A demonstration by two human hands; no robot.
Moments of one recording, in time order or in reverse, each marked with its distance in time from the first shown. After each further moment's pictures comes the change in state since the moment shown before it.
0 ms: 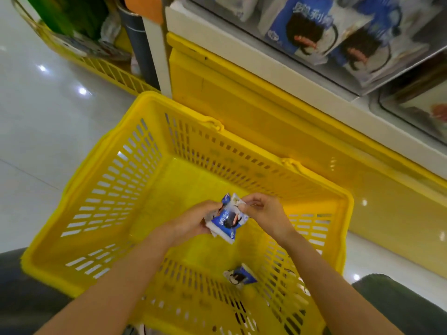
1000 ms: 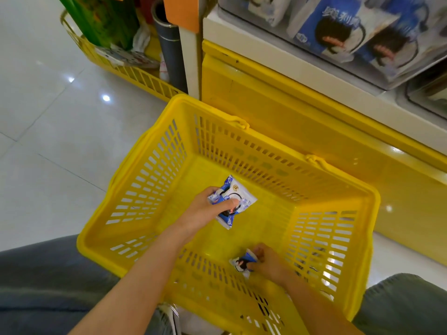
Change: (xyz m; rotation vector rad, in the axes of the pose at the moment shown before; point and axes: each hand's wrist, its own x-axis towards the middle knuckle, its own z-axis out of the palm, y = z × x) left_hand -0.044 0.012 -0.014 0.167 0.284 0.194; right_hand -0.047 0.107 0.062 -0.262 -0.307 0.339
